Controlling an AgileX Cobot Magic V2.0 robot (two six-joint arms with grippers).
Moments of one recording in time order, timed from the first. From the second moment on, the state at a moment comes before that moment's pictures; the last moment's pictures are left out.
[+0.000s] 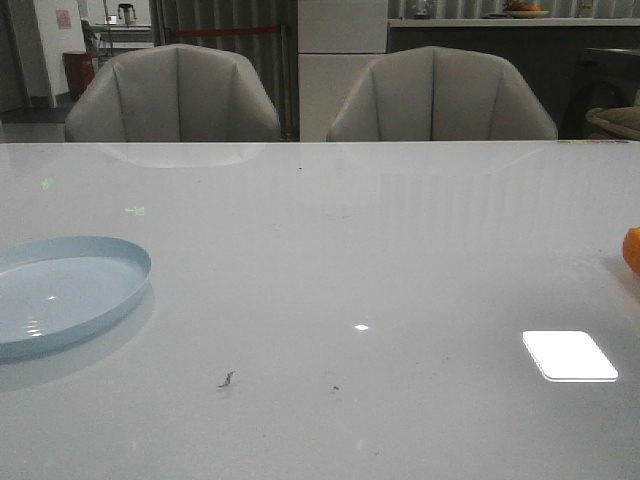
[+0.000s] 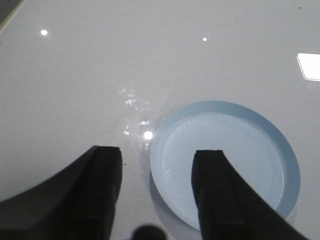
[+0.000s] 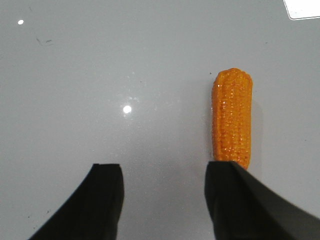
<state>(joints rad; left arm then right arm) 0.02 0.95 -0.57 -0.10 0.27 0.09 0.05 0.99 -0.56 0.10 0.27 0.10</state>
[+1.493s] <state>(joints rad) 0.10 1.91 -1.17 -0.21 0.69 0.09 0.05 0.99 -0.56 0.10 0.35 0.10</state>
